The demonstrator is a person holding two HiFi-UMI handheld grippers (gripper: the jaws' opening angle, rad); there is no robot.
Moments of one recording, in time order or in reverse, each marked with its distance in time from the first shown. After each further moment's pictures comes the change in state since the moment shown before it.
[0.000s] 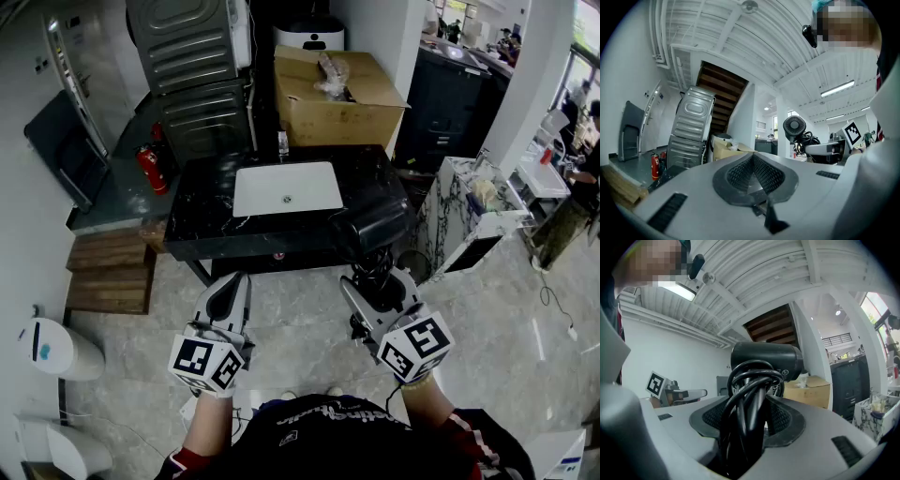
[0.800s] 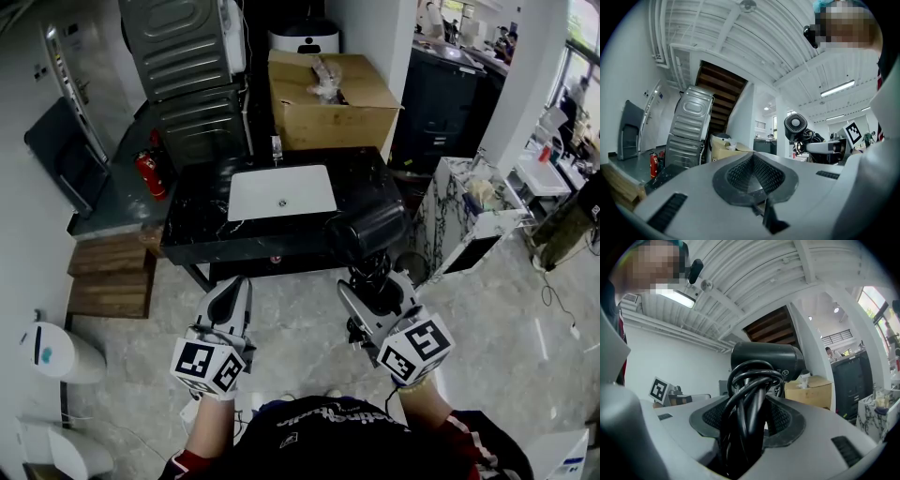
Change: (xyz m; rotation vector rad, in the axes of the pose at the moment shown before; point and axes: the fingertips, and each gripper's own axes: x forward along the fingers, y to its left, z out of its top) left arm 0.012 -0.027 -0.003 -0.003 0.005 0.002; right arm -0.019 -0.012 0.009 0.032 -0.041 0.042
